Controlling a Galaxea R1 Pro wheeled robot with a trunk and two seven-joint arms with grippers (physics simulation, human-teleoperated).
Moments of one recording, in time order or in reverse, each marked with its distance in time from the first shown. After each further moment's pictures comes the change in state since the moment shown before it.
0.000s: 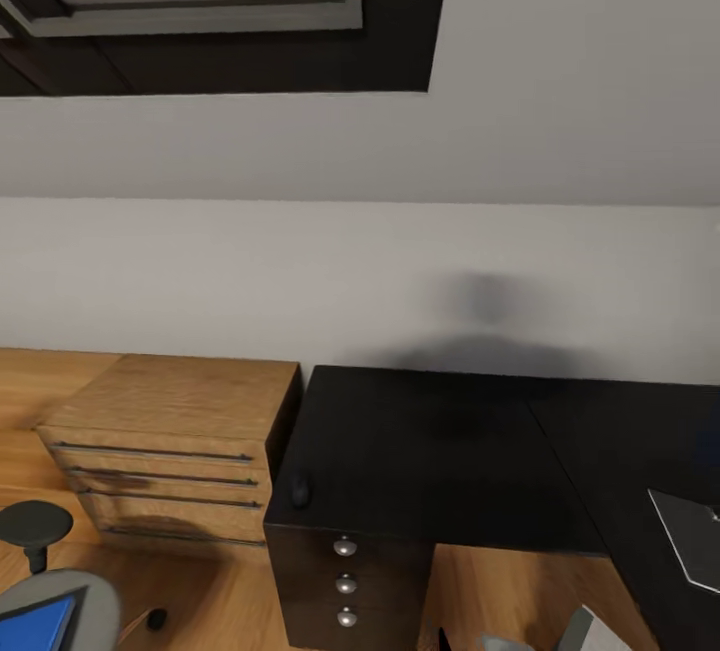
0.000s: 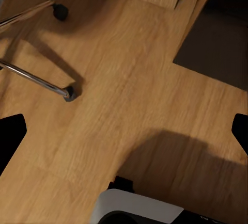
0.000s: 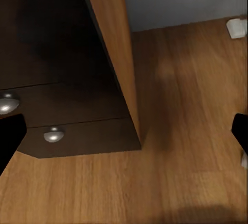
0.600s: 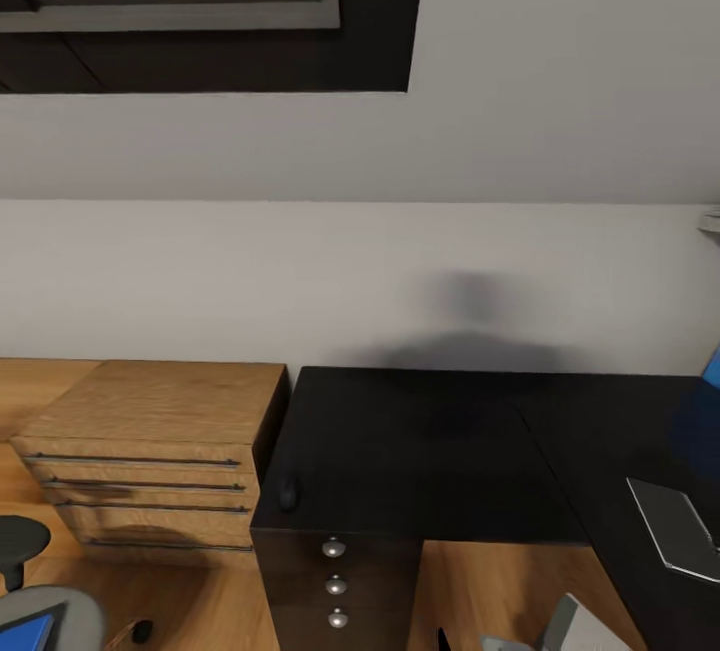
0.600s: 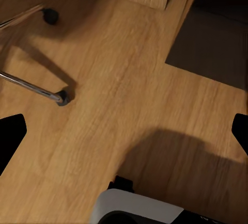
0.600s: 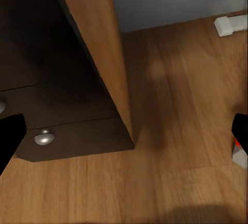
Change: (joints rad) left arm 0.000 0.000 0.001 0.000 0.001 0.000 0.000; right arm 0.000 0.001 0.000 0.000 -0.001 0.000 0.000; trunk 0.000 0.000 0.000
